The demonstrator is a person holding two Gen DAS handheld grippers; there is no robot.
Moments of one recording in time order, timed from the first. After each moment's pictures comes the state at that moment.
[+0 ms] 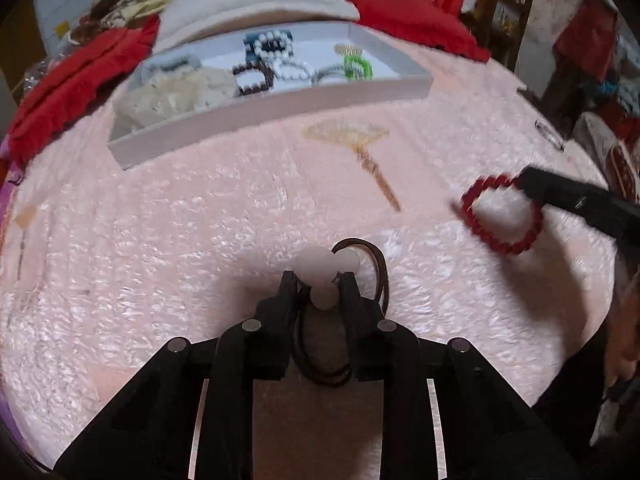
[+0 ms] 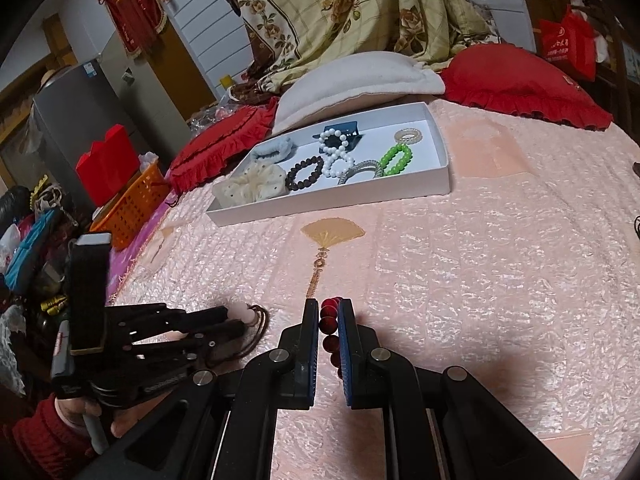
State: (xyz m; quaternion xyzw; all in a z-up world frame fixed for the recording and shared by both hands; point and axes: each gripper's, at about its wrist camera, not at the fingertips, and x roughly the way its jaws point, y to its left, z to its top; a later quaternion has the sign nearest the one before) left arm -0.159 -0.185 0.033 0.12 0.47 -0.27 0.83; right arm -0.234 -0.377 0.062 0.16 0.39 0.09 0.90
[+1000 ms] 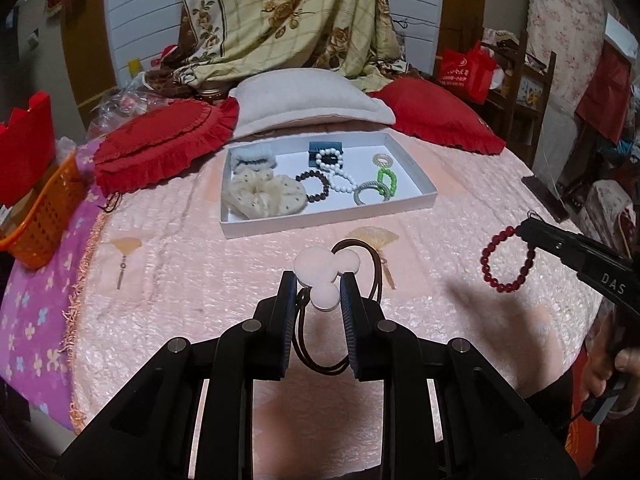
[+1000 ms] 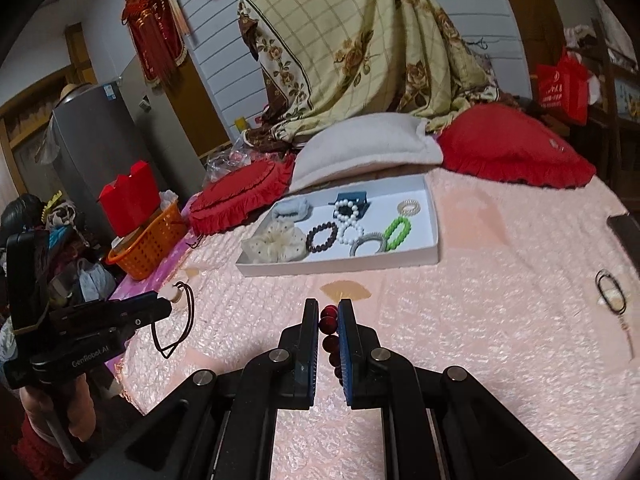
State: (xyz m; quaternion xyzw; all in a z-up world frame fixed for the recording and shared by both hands) left arm -0.204 -0.143 0.157 0.07 0.39 -0.20 0.90; right arm -0.265 -0.381 0.143 0.15 0.32 0.08 0.93
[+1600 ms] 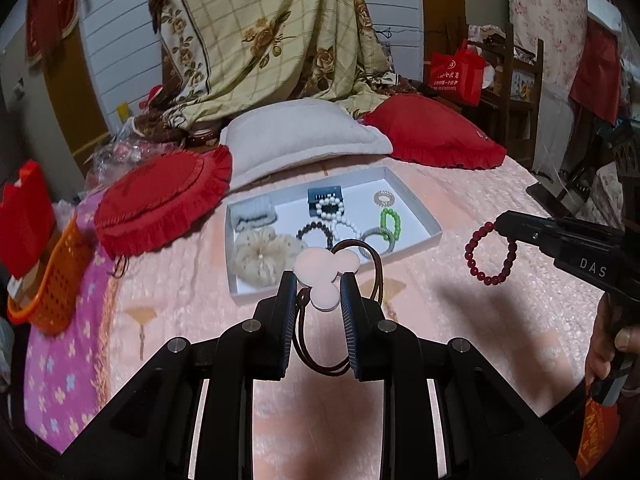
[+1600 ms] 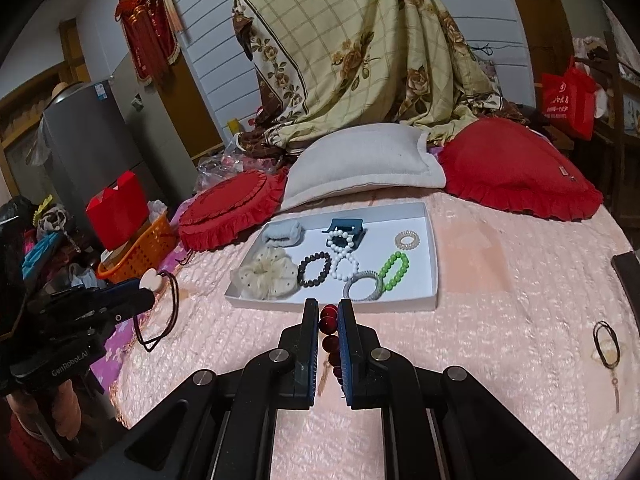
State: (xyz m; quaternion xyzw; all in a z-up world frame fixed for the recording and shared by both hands) left arm -0.160 -0.177 0.197 0.13 0.35 -0.21 0.90; right arm -0.200 -0.394 0.169 0.14 0.33 0.07 0.93
